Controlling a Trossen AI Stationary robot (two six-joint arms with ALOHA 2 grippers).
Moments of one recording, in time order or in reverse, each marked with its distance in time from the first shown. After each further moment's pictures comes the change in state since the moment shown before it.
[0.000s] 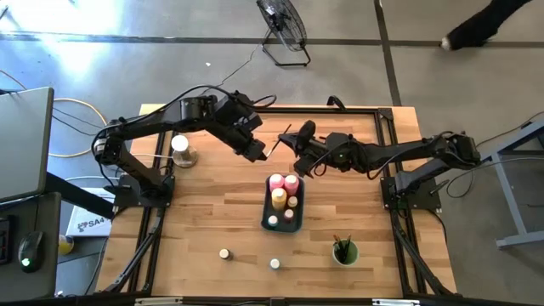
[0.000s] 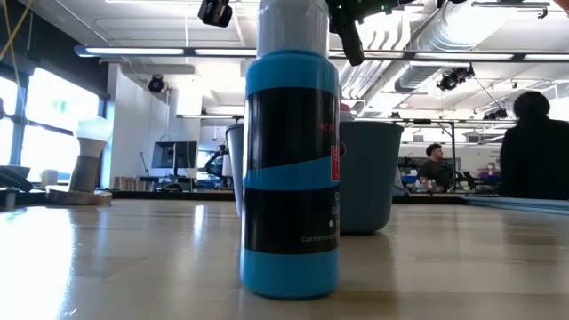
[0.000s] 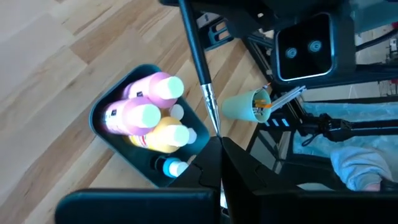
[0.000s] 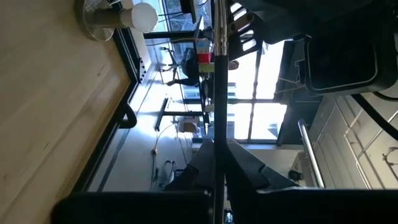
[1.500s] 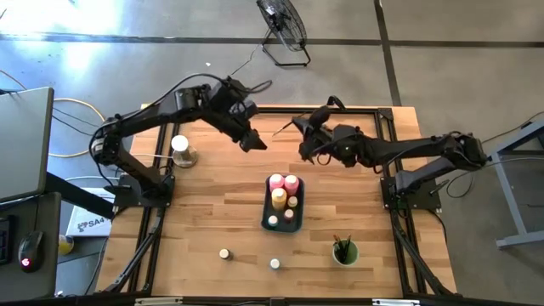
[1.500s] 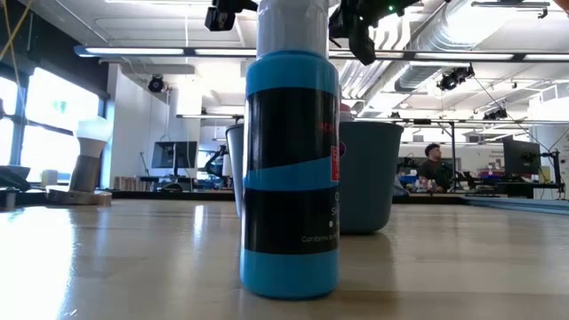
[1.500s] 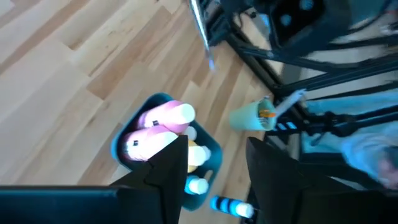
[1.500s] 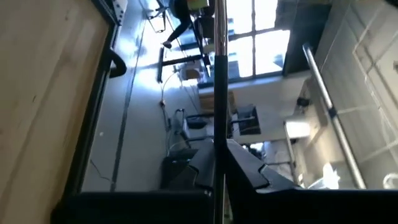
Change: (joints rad) left arm 0.103 -0.020 0.000 0.018 0.039 0.204; right arm -0.045 -0.072 0.001 -0.075 0.203 0.150
